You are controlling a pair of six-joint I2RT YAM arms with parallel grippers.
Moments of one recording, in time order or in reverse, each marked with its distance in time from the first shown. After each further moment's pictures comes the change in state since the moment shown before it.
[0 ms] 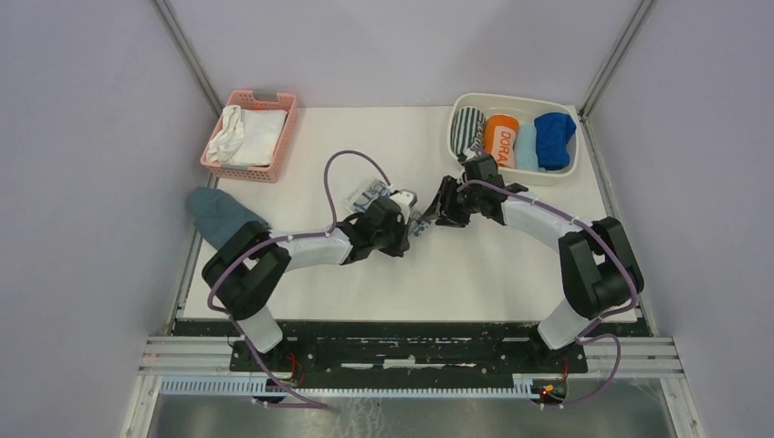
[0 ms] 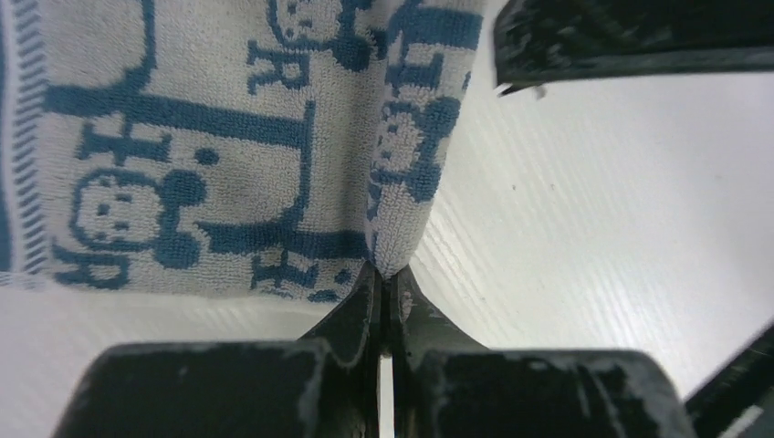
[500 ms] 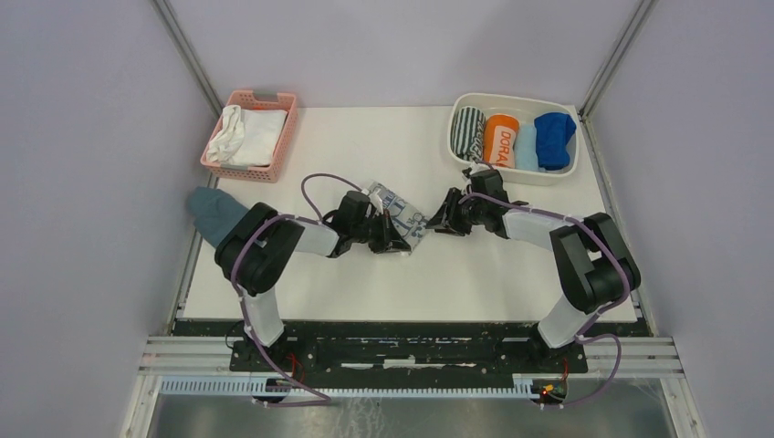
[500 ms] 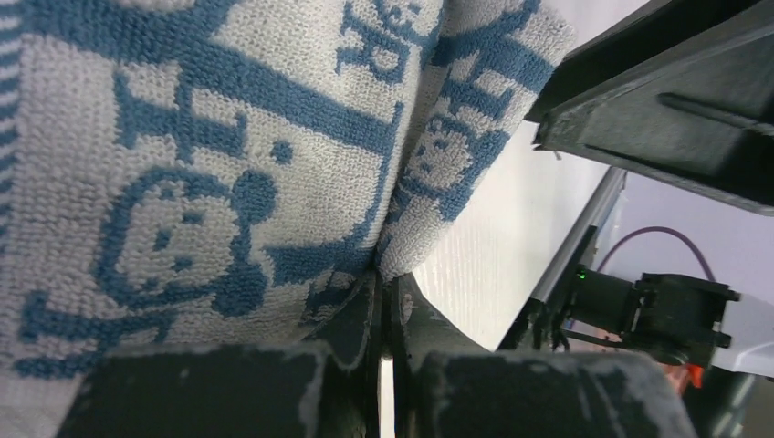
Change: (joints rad) left arm 0.261 0.154 -0.116 0.338 0.571 -0.442; right arm -0.041 0.019 -0.166 0.259 -0.063 0.012
